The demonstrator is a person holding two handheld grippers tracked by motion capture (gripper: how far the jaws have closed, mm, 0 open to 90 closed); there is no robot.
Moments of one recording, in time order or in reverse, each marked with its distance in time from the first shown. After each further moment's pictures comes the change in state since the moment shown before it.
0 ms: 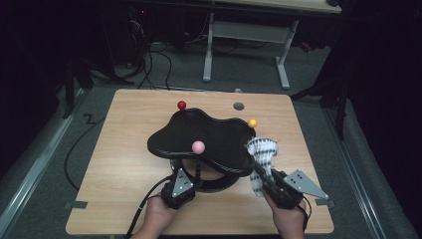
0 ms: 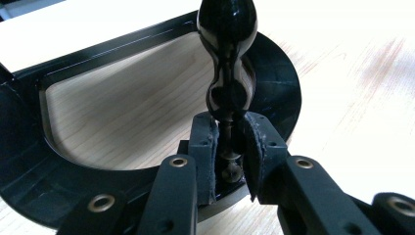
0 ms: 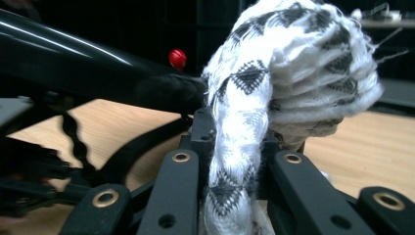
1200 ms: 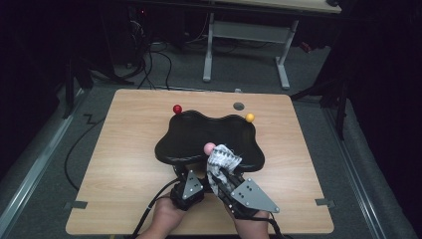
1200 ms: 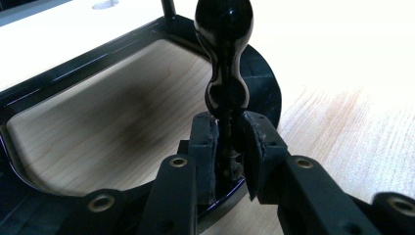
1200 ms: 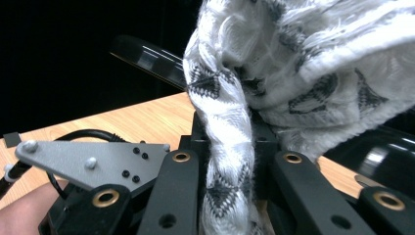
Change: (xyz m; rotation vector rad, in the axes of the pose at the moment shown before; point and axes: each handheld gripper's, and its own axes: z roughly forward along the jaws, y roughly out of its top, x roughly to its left) left arm -0.016 0.010 0.013 -0.008 -0.011 0.055; right arm 0.109 0.027 0.030 -0.027 0.083 -0.224
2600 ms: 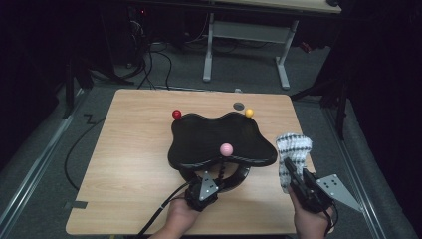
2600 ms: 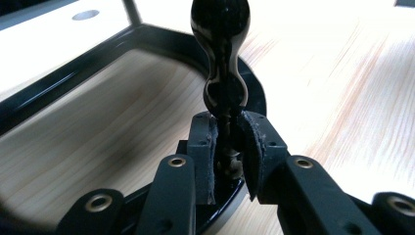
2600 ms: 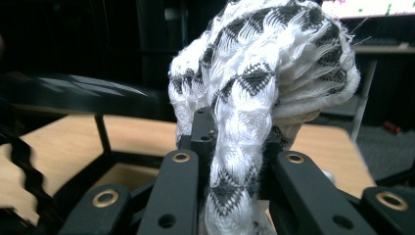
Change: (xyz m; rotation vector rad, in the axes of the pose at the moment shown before) left arm -0.031 0.020 0.031 -0.009 -0.008 -0.004; right arm -0.127 -0.037 -0.085 -0.040 -0.317 0.241
